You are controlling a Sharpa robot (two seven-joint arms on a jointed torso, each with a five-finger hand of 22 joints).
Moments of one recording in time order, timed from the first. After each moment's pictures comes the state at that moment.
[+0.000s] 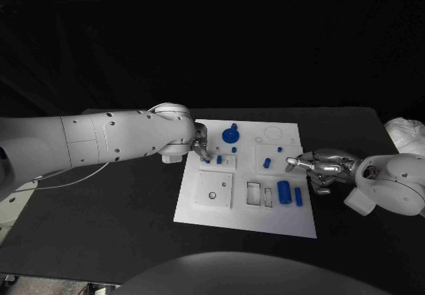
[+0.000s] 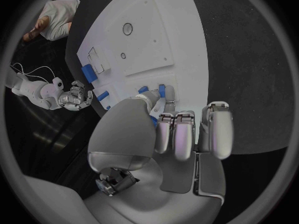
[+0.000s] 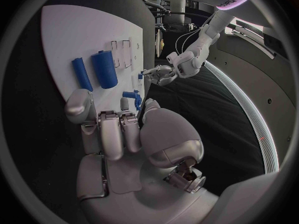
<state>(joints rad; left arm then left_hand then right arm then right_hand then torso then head) 1.35 -0.66 -0.23 1.43 -1.06 0.13 -0.66 1.34 -0.03 0.40 0.16 0.23 0.93 0.08 0.42 0.88 1.46 -0.02 1.57 1.31 1.47 -0.06 1.57 1.31 0.02 1.46 0.05 1.46 1.31 1.25 -1.01 -0.23 1.57 -0.54 0.08 -0.08 1.16 0.29 -0.20 0.29 0.39 0.50 0.14 0.68 0.49 1.47 0.07 1.52 1.47 1.47 0.00 1.45 1.31 0.10 1.26 0.11 1.05 1.31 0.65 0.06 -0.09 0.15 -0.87</state>
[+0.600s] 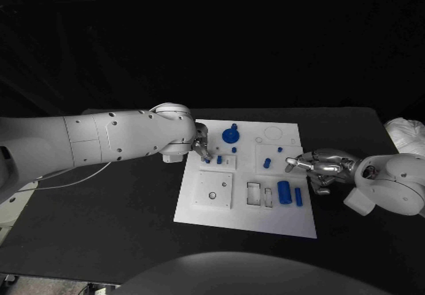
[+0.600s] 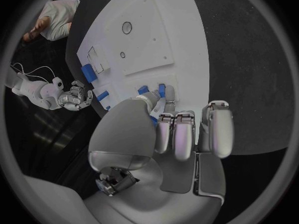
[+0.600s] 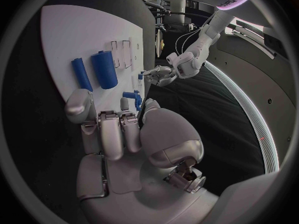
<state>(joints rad) 1.35 -0.65 -0.23 1.41 -1.05 0.14 -0.65 1.33 -0.01 0.41 0.16 0.18 0.93 0.07 0.40 0.87 1.46 -0.02 1.57 1.31 1.47 -0.06 1.57 1.31 0.02 1.46 0.05 1.44 1.31 1.25 -1.00 -0.23 1.57 -0.54 0.08 -0.08 1.16 0.29 -0.20 0.29 0.39 0.50 0.14 0.67 0.49 1.47 0.07 1.52 1.47 1.47 0.00 1.45 1.31 0.10 1.26 0.11 1.05 1.31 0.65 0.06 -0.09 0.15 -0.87</state>
